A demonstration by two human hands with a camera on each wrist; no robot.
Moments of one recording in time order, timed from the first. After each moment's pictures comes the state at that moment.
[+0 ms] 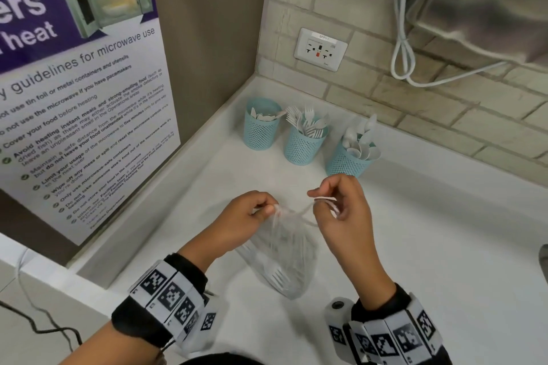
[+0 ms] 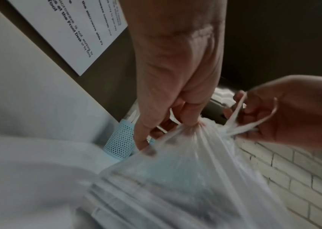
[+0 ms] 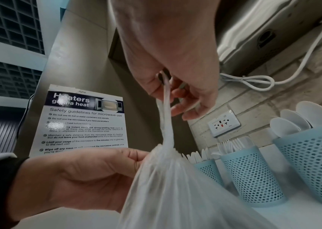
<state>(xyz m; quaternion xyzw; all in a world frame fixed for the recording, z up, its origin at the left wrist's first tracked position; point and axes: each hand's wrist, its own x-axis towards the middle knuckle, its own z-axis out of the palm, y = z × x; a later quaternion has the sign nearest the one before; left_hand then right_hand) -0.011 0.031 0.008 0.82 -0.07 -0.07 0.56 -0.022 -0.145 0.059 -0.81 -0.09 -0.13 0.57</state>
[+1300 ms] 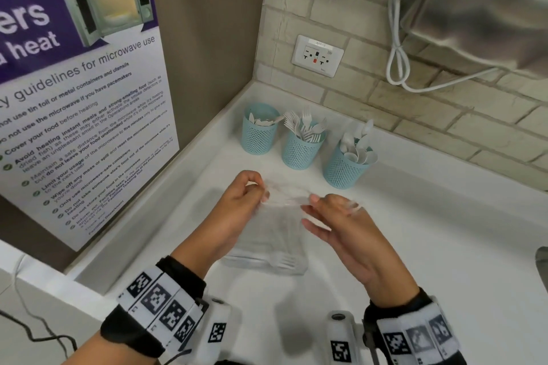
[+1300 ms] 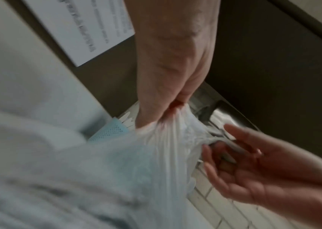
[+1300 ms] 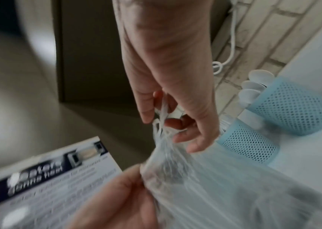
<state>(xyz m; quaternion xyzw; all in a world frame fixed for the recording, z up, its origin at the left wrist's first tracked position) -0.017 0.026 0.046 0.64 0.07 -0.06 0.77 -0.020 -0.160 0.072 -0.63 0.04 0.16 0.76</state>
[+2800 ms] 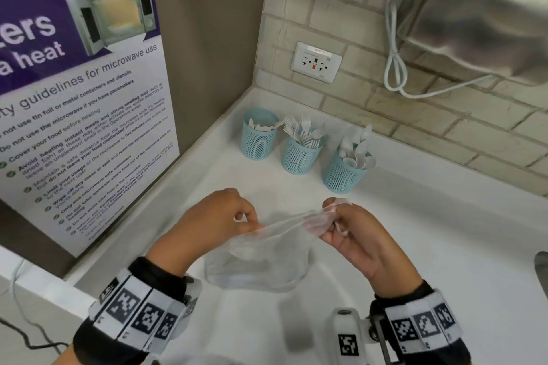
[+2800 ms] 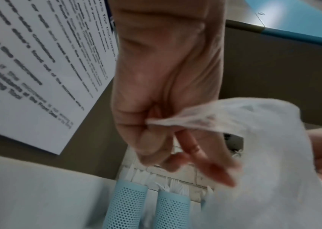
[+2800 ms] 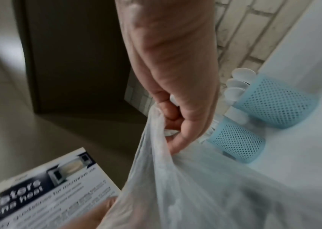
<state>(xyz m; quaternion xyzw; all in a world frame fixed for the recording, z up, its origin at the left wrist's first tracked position) -0.020 0.063 0.060 0.94 -0.08 -0.10 0.30 -0.002 -0.167 0.075 -0.56 0.14 0.19 0.79</state>
